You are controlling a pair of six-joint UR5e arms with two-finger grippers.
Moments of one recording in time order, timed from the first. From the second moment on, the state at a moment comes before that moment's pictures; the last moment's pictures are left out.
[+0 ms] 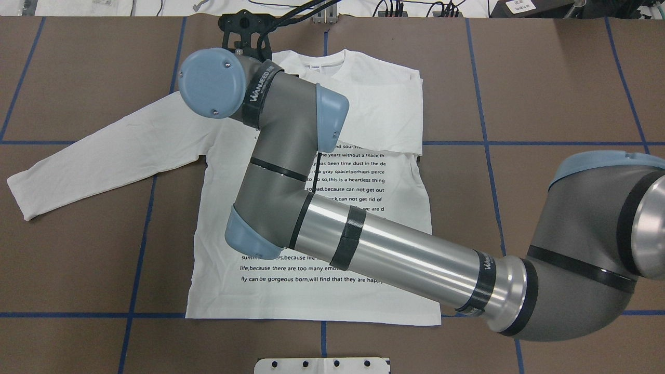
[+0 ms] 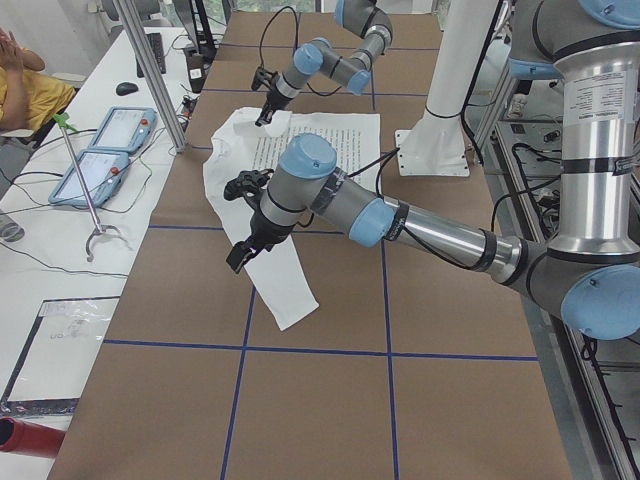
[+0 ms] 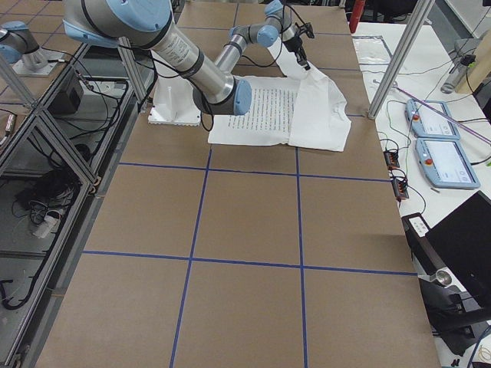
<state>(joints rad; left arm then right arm) -1.58 -1.49 -1.96 -1.85 -2.23 0.27 0.50 -0.36 1.16 -1.51 1.26 1.24</state>
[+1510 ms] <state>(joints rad) -1.58 -1.50 -1.96 -1.87 -2.24 0.27 0.70 -0.42 1.26 -1.62 1.71 1.18</state>
